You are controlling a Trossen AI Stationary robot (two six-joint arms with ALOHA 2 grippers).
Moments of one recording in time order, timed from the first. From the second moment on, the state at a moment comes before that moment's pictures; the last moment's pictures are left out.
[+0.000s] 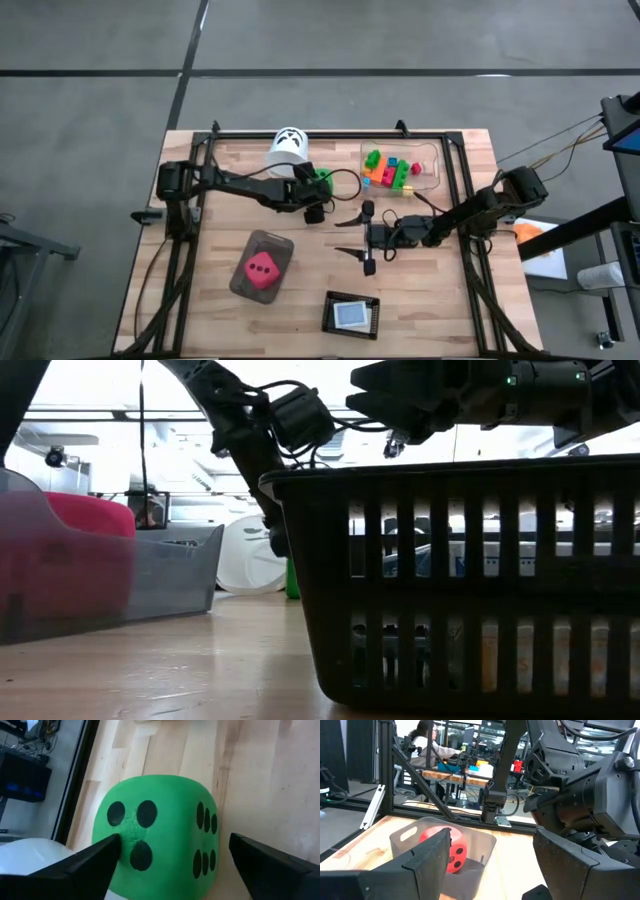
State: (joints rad) left arm 0.11 1.91 1.15 -0.25 -0.51 0.16; right arm 0.27 1.60 0.55 1.11 0.27 -0.14
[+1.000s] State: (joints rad) left arm 0.09 1.71 1.00 -0.14 -0.34 0.10; right arm 0.36 1.61 0.49 1.39 0.26 -0.32
